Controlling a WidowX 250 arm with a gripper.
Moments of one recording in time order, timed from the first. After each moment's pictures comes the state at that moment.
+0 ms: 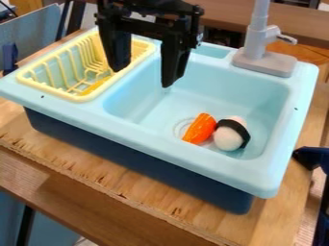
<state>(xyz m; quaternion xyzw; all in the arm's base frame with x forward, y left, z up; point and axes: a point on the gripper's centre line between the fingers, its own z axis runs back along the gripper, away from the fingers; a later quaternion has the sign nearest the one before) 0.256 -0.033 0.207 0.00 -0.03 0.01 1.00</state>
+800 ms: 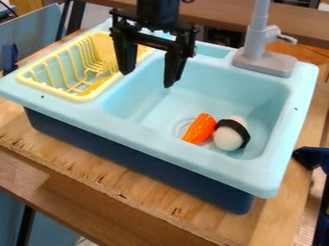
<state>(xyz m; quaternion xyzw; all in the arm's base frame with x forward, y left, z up) 0.306 -0.001 0.169 0.03 0.01 0.05 1.00</state>
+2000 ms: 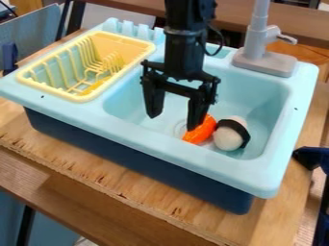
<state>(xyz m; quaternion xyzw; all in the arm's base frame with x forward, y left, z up) 0.314 -0.033 0.112 -0.02 0.06 -0.01 1.00</state>
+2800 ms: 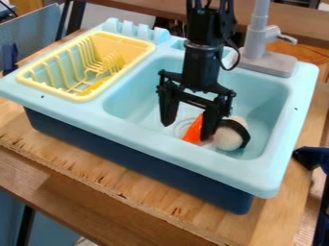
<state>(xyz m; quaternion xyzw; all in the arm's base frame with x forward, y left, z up) 0.328 -0.047 0.094 0.00 0.07 -0.02 1.00</state>
